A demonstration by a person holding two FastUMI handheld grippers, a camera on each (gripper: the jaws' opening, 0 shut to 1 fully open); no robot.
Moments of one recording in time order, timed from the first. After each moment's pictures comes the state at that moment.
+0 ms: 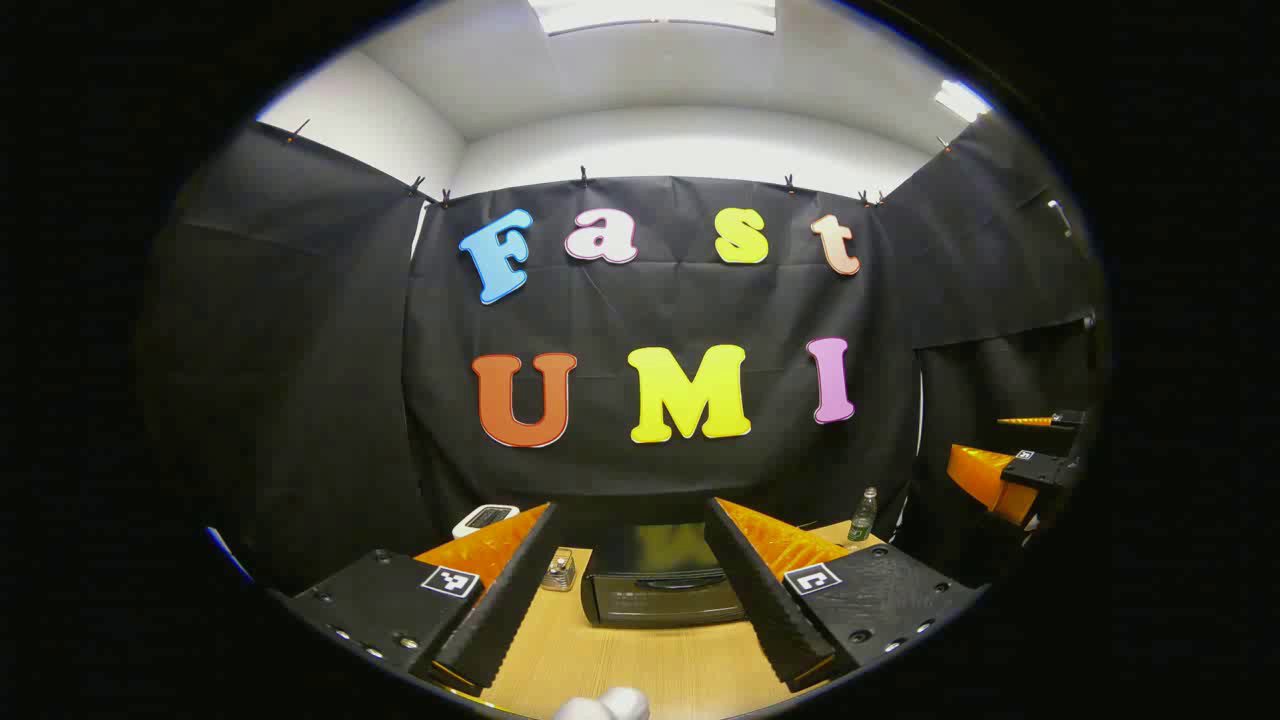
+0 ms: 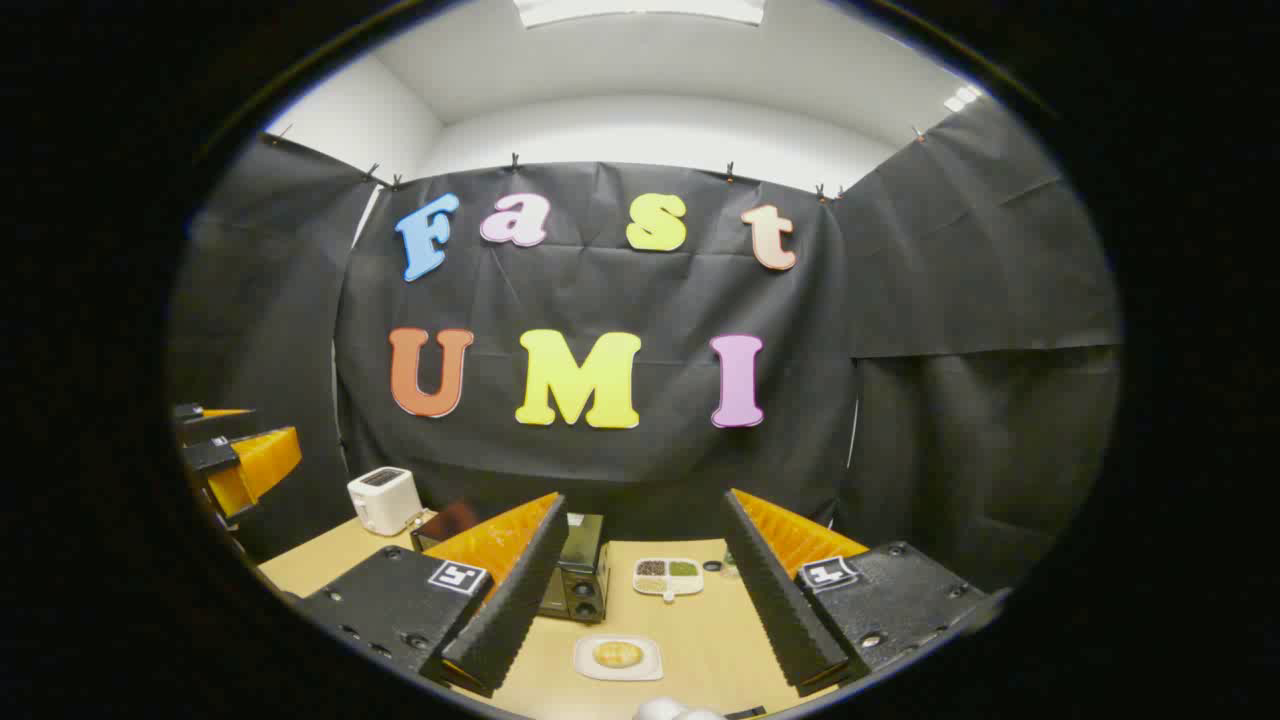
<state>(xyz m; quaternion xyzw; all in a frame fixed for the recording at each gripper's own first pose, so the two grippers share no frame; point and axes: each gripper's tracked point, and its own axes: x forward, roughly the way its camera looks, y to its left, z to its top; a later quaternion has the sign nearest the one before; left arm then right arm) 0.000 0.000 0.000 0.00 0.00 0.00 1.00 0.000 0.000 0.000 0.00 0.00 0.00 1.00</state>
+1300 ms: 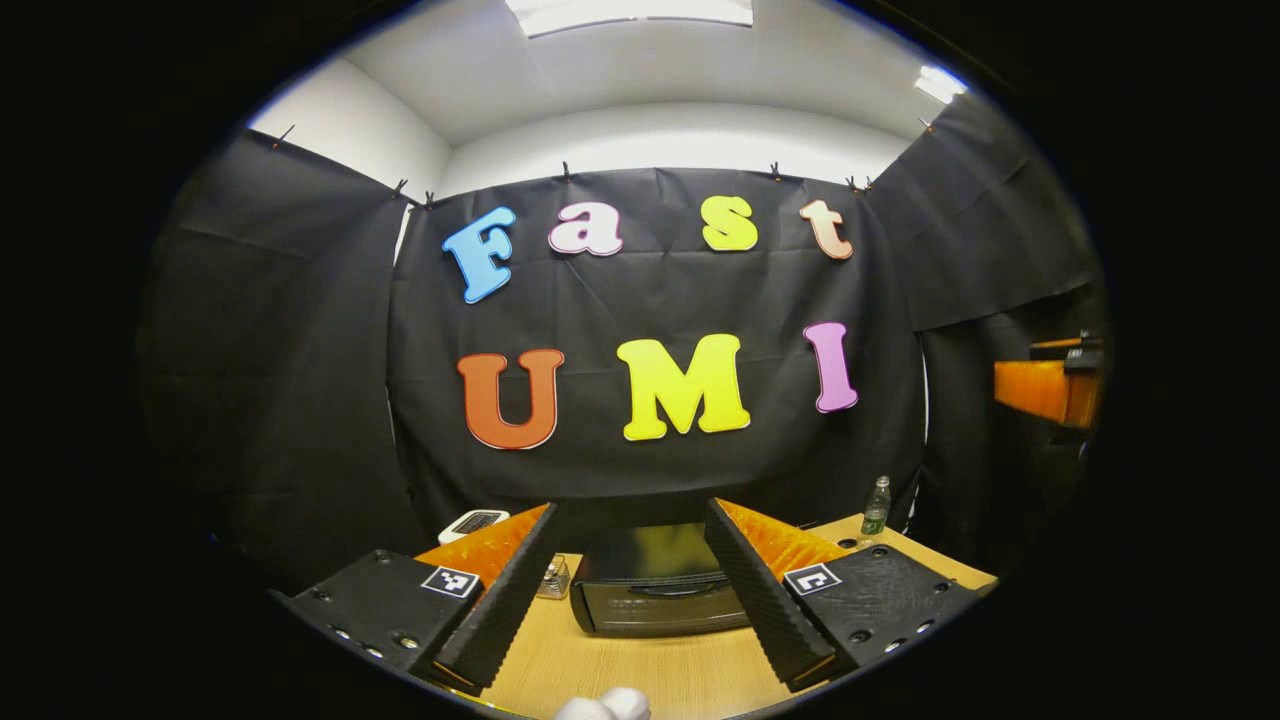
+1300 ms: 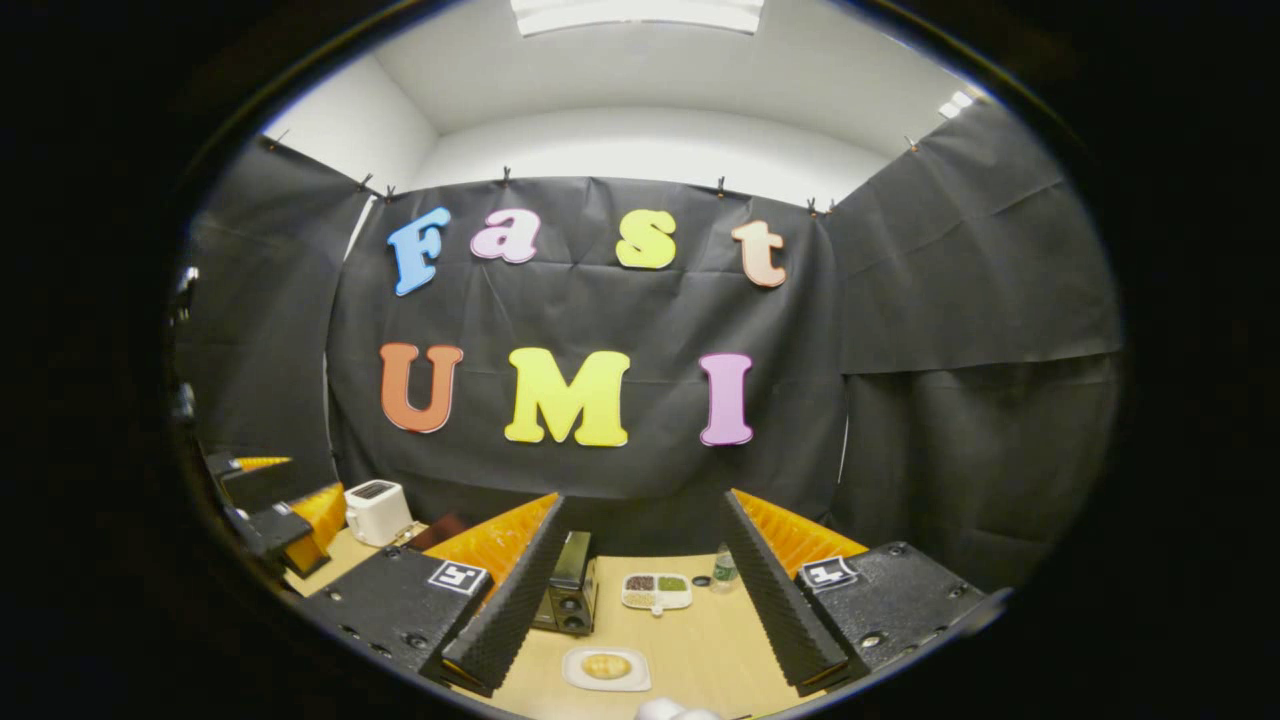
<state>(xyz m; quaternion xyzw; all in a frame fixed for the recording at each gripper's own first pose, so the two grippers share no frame) 0.050 -0.024 -0.048 0.02 -0.01 -0.01 1.00 0.002 -0.023 0.023 0.00 -0.03 -0.01 1.00</state>
